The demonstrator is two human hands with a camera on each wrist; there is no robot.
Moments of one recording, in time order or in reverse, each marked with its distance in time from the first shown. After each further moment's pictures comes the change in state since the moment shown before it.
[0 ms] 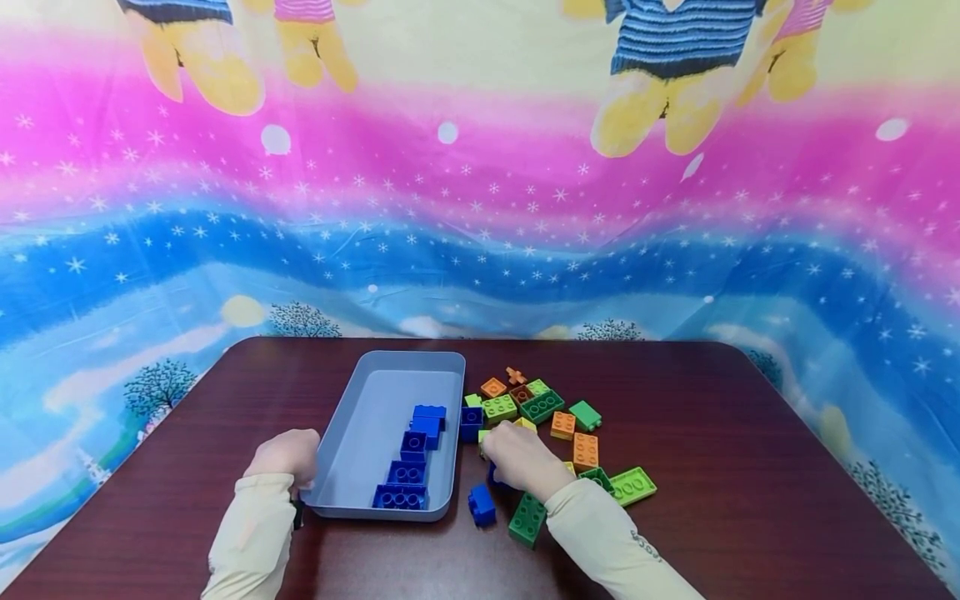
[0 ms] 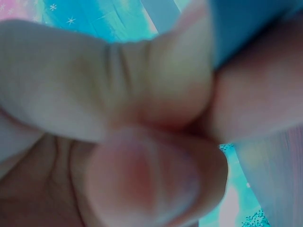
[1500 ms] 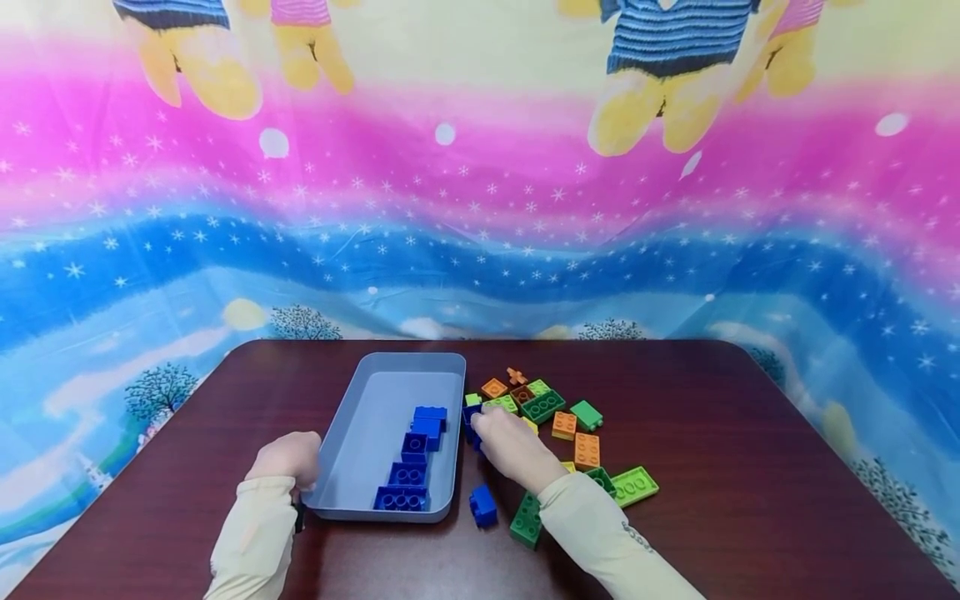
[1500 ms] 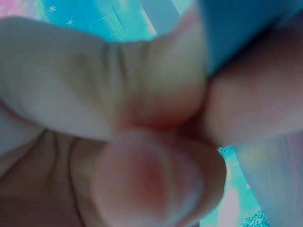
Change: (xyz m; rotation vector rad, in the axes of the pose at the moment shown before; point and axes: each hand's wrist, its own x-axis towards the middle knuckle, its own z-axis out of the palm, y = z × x) left_hand -0.005 0.003 -0.002 0.005 0.013 0.020; right_hand 0.016 -0.002 0.002 0.035 0.183 0.047
